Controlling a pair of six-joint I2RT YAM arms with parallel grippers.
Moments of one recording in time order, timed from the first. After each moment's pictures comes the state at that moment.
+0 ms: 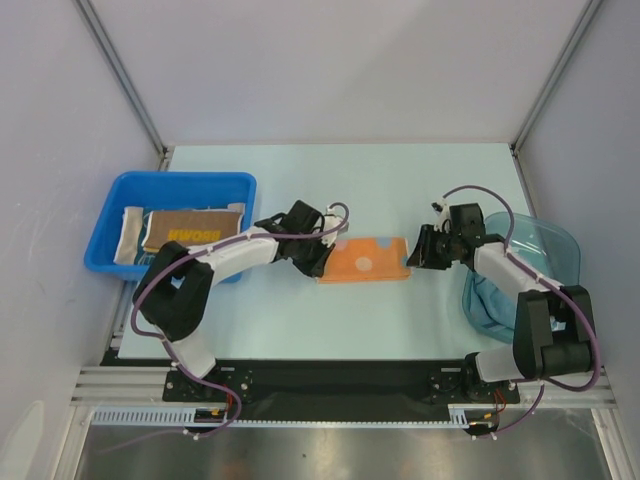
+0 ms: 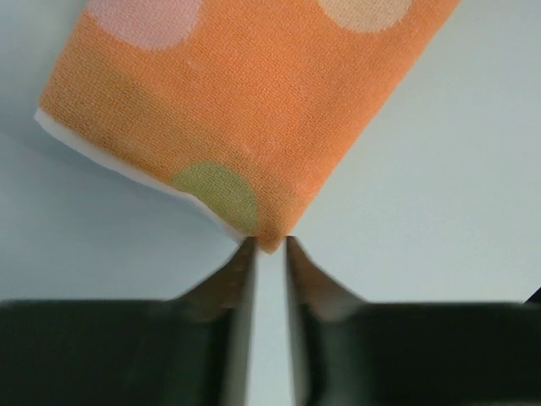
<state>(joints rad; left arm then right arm) -0.65 1.72 1.10 -0.42 0.27 0.10 0.13 1.40 0.78 -0.32 -0.40 0.26</state>
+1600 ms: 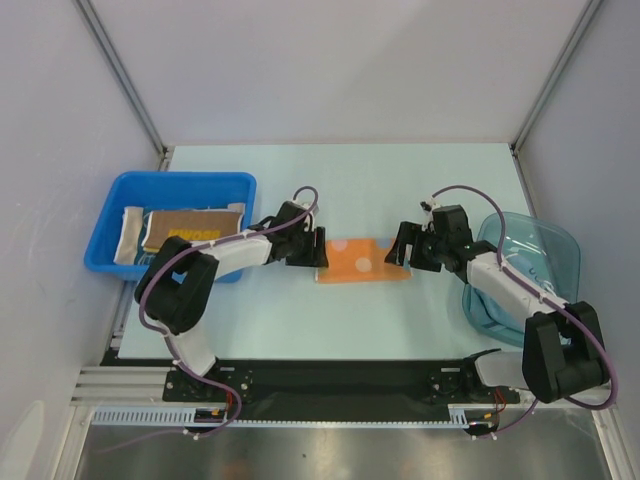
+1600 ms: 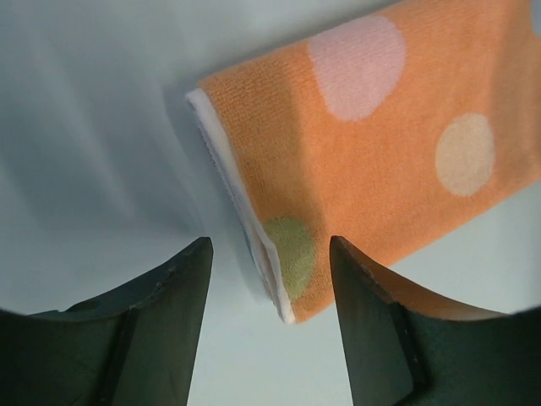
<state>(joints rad) -0.56 1.73 1.00 -0.19 0.16 -0.44 0.29 1.30 0.76 -0.29 -0.28 0.44</state>
